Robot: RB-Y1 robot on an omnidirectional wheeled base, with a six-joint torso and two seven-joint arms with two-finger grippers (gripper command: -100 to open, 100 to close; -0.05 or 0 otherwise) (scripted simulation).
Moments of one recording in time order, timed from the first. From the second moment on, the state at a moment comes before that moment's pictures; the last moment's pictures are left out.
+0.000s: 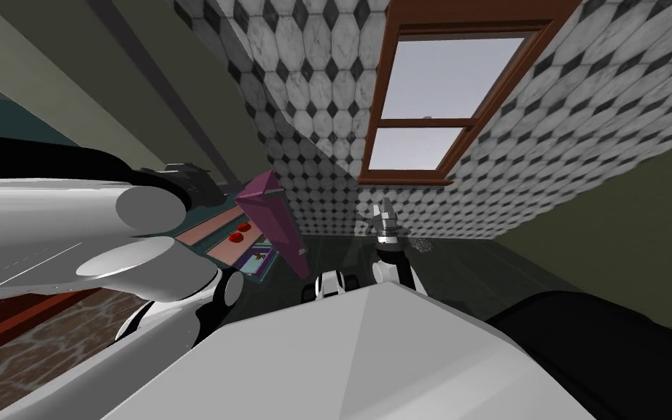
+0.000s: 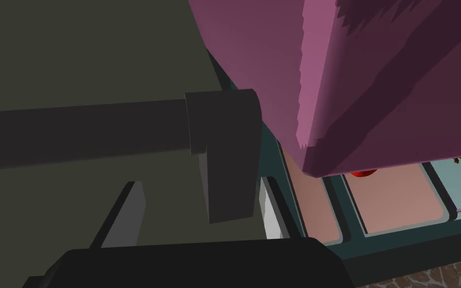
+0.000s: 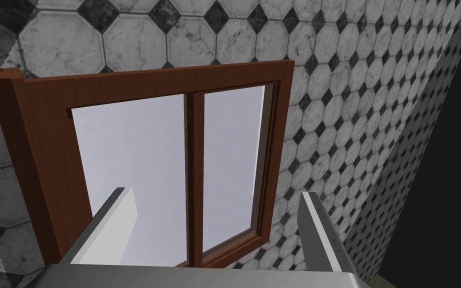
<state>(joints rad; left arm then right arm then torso) -0.61 0.44 0.30 -2.50 -0.02 1.82 0.23 0.54 0.04 0.07 -2.30 0.03 -0.44 0.08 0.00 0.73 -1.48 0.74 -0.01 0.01</state>
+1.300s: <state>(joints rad) -0.58 0.54 0.36 -2.50 -0.21 1.88 0.24 0.54 0.04 0.07 -2.30 0.03 -0.44 0.08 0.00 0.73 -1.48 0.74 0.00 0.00</state>
